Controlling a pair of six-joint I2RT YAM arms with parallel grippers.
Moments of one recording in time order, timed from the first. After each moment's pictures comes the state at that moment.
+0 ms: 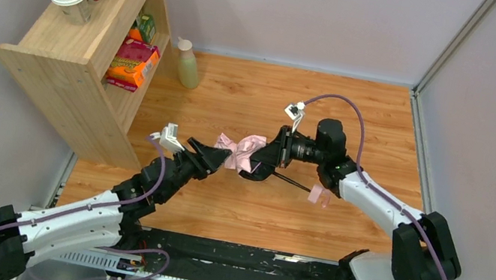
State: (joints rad) left arm -0.90 0.68 0.31 0.25 -0.39 -1.13; right arm 0.55 1.37 0.77 0.36 -0.87 0.61
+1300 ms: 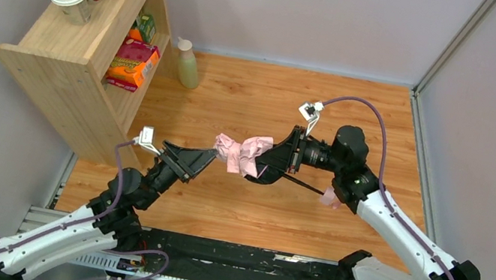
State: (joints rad) left arm -0.91 0.32 0.28 0.21 -0.31 -1.22; right arm 0.58 1.08 0.79 0.22 -0.83 0.71
